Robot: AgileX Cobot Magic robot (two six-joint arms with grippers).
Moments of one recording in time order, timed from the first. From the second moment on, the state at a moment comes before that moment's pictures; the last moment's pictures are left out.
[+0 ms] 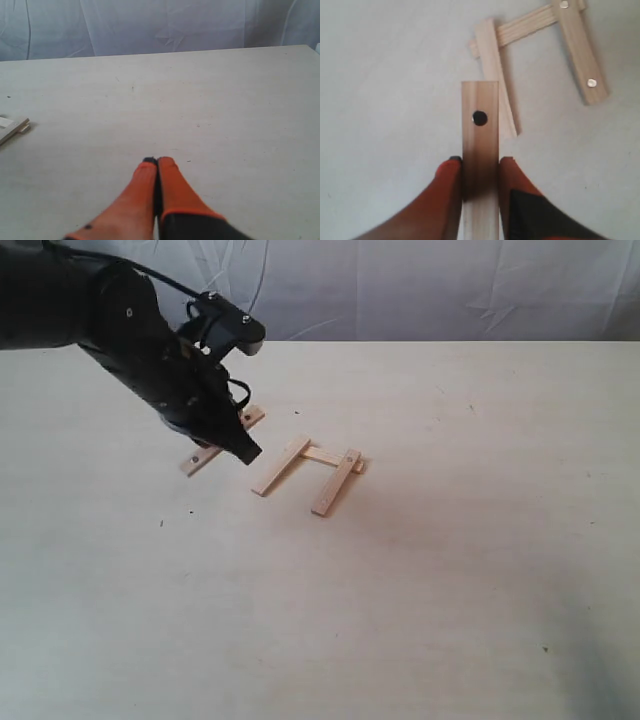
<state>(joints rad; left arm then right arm) -0.34 1.79 -1.23 -0.06 0.62 0.42 0.03 0.01 0.00 0.04 0.37 0.05</state>
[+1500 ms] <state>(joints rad) -0.43 2.07 -1.40 -0.26 0.61 1.64 0.03 0.01 0.00 0.04 0.37 0.05</state>
